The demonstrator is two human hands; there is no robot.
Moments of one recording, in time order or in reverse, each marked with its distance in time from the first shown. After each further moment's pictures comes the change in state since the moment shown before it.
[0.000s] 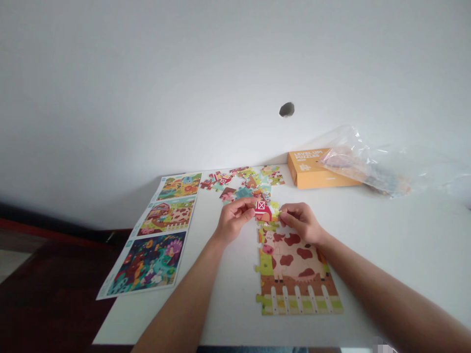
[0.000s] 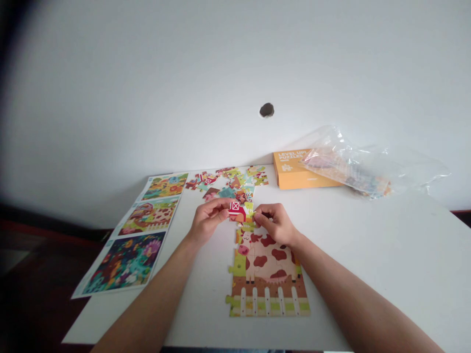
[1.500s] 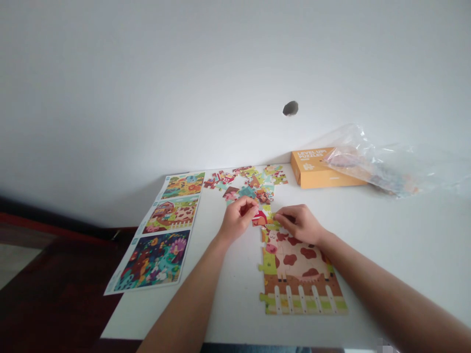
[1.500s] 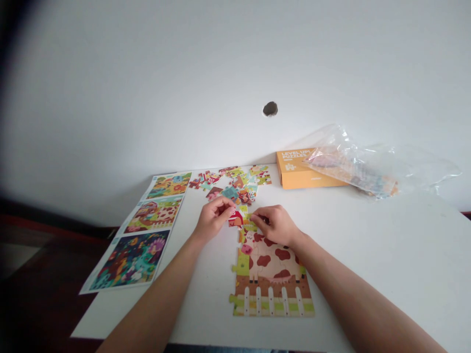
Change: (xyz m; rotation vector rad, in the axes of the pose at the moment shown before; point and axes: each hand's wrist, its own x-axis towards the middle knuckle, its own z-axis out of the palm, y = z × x) left_hand 0.001 0.008 0.005 0.324 0.036 0.034; right_hand 0.004 0.000 0.006 -0.455 -0.052 -0.032
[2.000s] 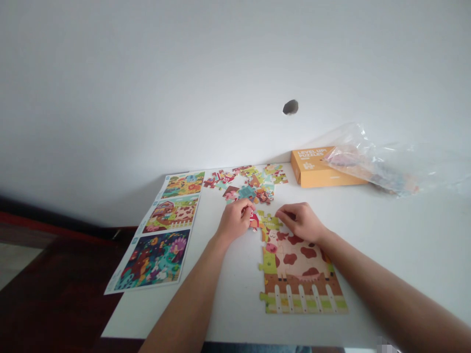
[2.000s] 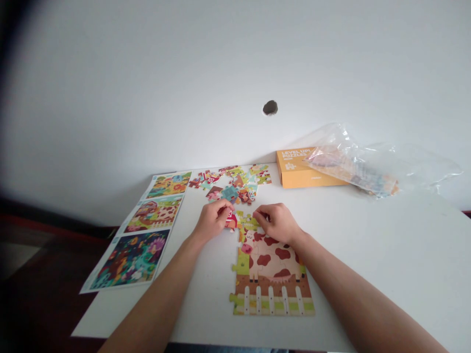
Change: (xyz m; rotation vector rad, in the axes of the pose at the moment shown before) left_hand 0.000 -0.012 -0.009 0.496 -0.002 0.094; right_hand 0.000 0.002 0.000 -0.098 0.034 0.088
